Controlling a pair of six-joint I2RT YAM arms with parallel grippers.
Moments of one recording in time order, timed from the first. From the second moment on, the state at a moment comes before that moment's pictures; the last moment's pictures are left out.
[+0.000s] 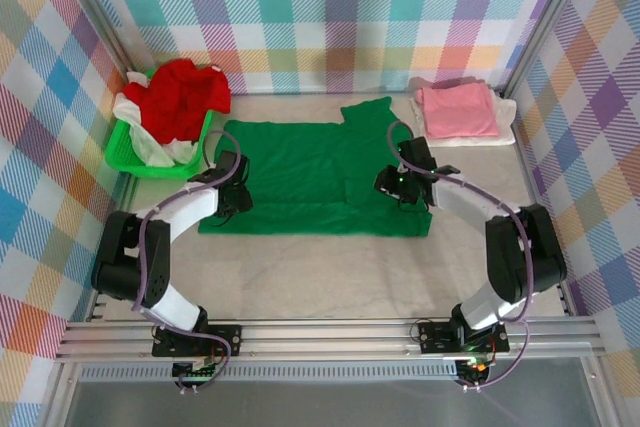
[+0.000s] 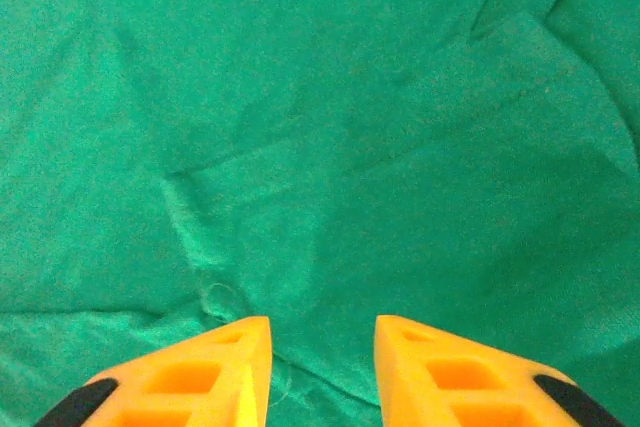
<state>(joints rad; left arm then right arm) -0.25 1.58 0.91 -0.50 -0.19 -0.54 0.37 1.60 0.97 -0.35 -0.16 0.68</state>
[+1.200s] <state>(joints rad) -0.16 1.48 1.13 -0.63 -0.05 -0.67 0.24 1.61 1.20 -0.43 -0.21 0.65</state>
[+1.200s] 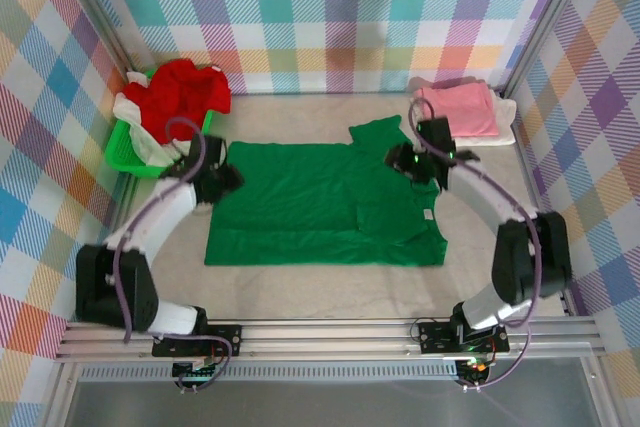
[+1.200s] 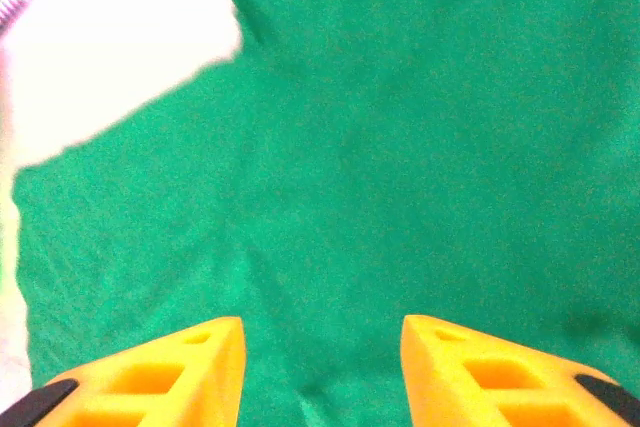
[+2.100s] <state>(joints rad) -0.13 2.24 1.97 -0.95 -0.20 -0.41 0.18 2.82 2.73 -0.78 -0.17 0.25</state>
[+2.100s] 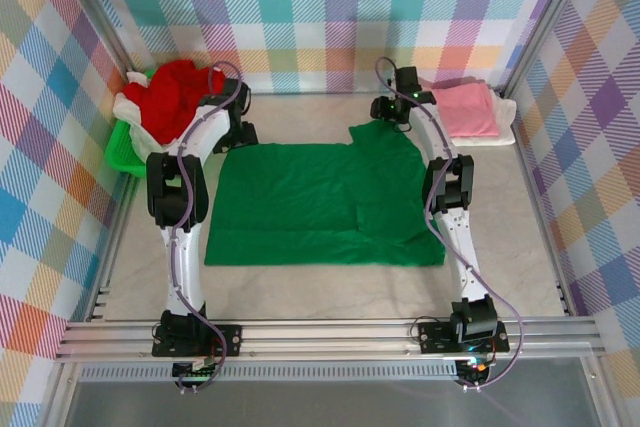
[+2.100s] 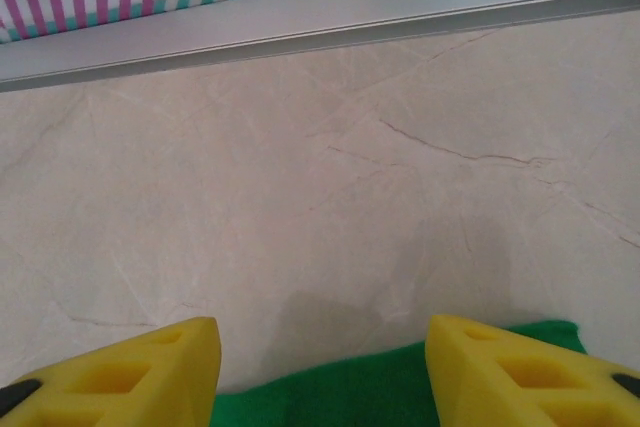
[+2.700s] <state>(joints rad) -0.10 2.24 1.93 -0.95 -0.14 -0.42 0.22 2.83 2.73 -0.87 -0.20 0.27</state>
